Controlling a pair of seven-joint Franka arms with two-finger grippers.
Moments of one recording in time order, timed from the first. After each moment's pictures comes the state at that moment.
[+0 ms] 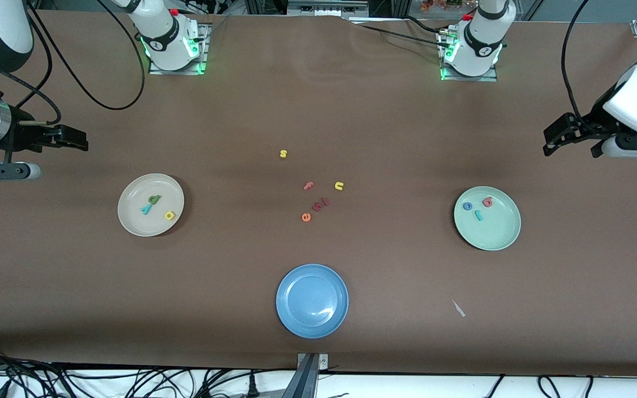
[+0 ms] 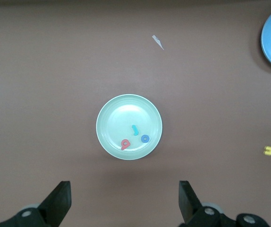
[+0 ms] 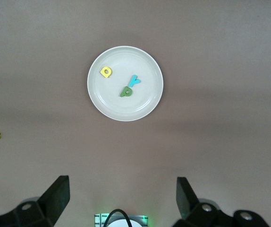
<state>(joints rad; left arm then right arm) 0.01 -0.05 -0.06 -1.74 -0.01 1.76 0.02 0.09 0.16 -0.07 -1.52 -0.02 1.48 -0.03</state>
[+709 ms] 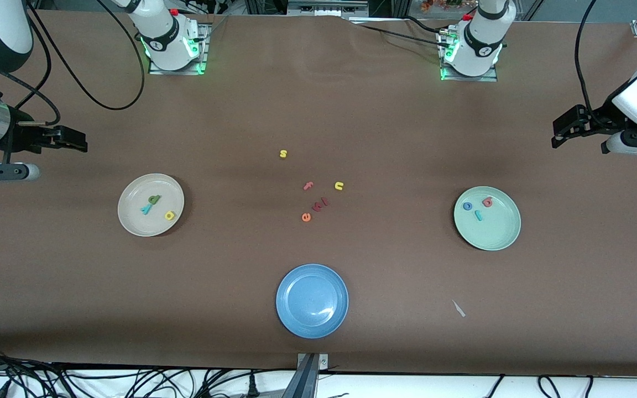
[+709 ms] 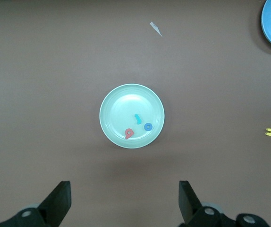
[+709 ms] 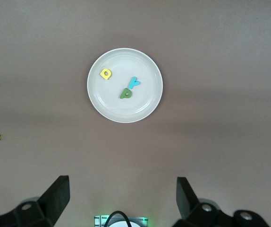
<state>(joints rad) 0.01 0.00 -0.05 -1.64 -0.01 1.64 0.05 0.09 0.16 -0.07 -1.52 -0.02 1.48 -0.03</state>
